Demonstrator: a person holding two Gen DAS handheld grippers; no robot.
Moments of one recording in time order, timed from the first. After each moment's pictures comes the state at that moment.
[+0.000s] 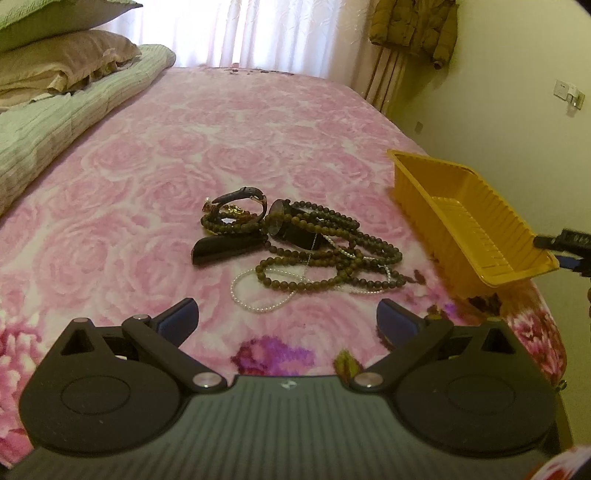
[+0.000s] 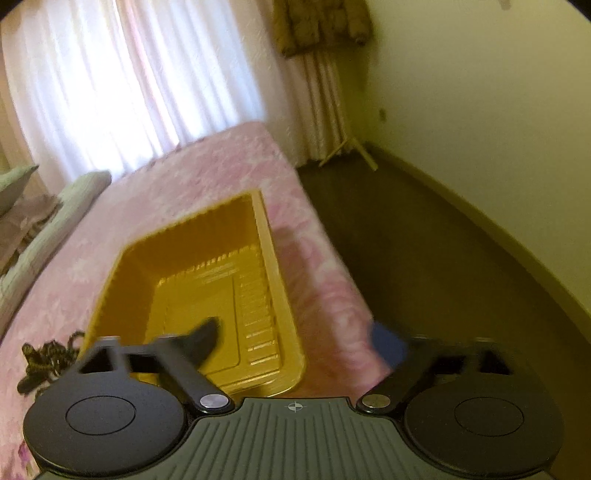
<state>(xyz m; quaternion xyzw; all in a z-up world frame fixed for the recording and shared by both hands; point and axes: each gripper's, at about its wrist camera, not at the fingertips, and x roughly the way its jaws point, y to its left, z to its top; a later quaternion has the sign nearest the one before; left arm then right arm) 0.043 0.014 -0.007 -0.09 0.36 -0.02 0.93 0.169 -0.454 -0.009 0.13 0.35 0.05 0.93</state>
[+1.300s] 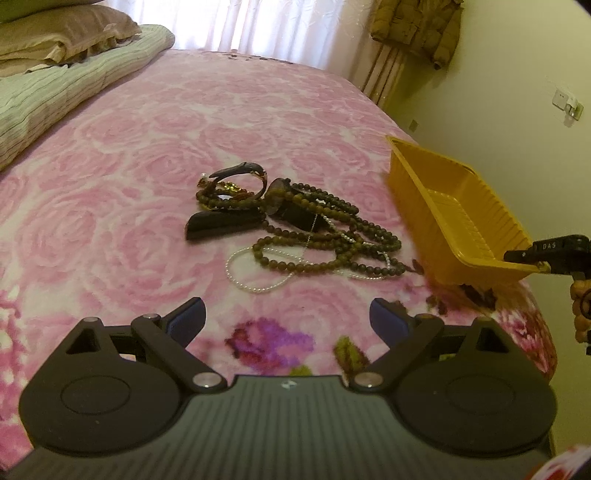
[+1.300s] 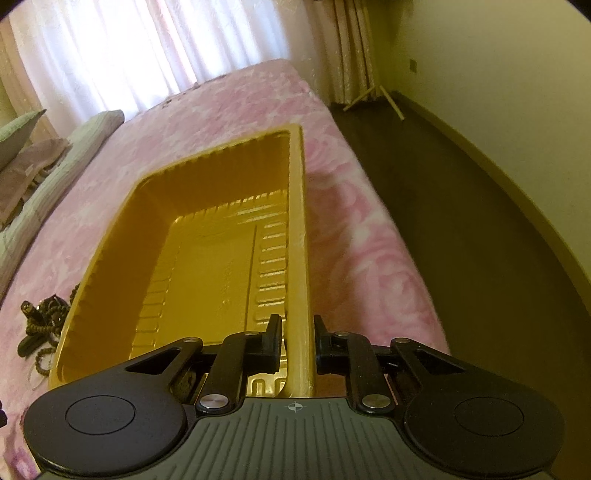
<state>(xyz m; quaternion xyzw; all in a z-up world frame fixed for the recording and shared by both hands) 0.042 0.024 -0.025 -0.13 0.37 -0.04 0.92 0.203 -0.430 -0.030 0.12 0.43 0.09 0.89</state>
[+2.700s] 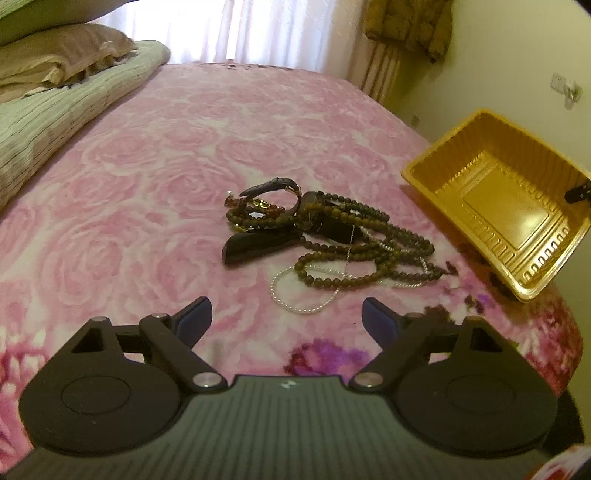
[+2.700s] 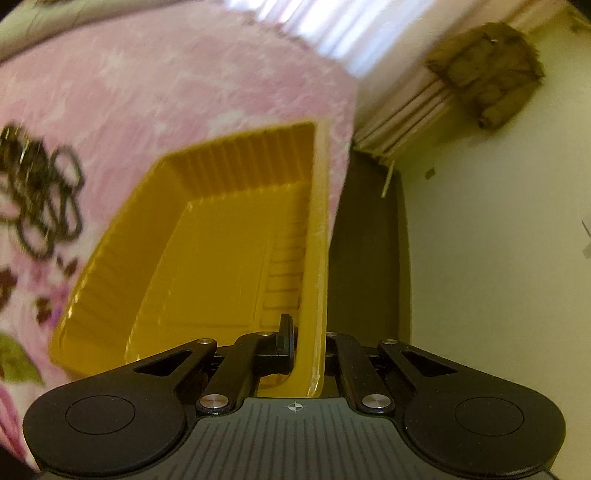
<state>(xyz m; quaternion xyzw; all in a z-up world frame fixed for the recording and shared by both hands) 0.058 0.052 -0.031 -0.08 0.36 -0.04 0.93 0.201 -0.338 0.034 -0.35 0.43 0.06 0.83</state>
